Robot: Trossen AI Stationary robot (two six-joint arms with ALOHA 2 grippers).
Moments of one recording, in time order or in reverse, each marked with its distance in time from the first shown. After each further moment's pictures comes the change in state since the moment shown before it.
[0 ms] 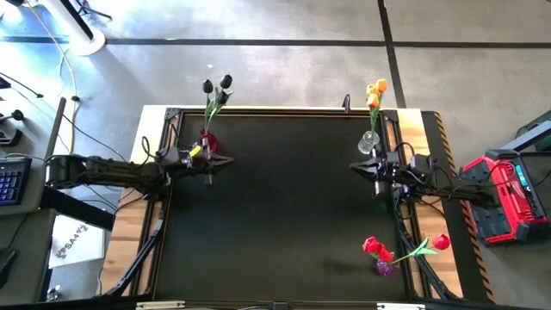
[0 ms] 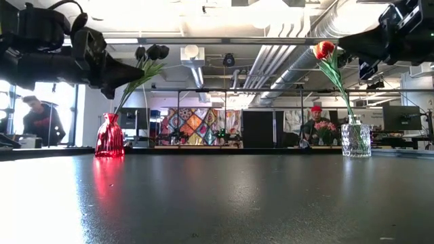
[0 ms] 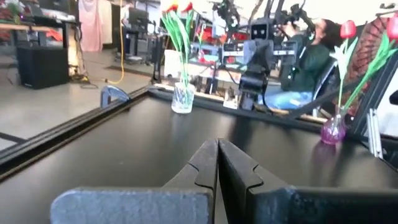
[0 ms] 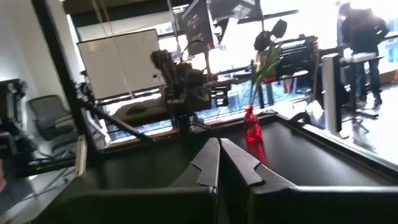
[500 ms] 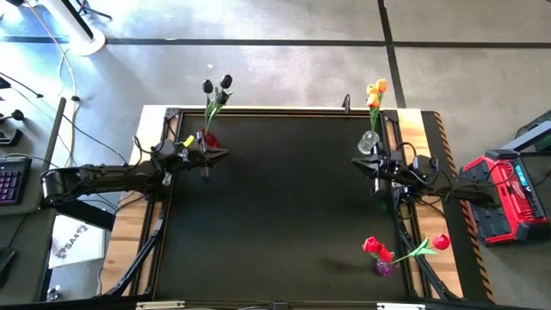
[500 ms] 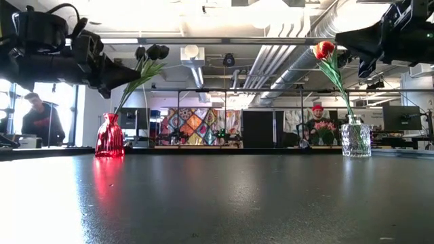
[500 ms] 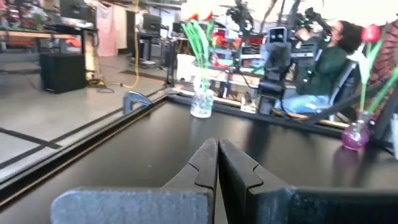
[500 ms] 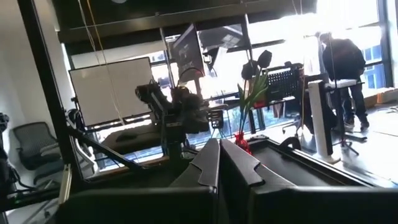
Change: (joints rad) left arm 0.175 -0.129 0.000 -0.126 0.132 0.021; right arm 0.000 0.008 -0.052 0.178 0.073 -0.013
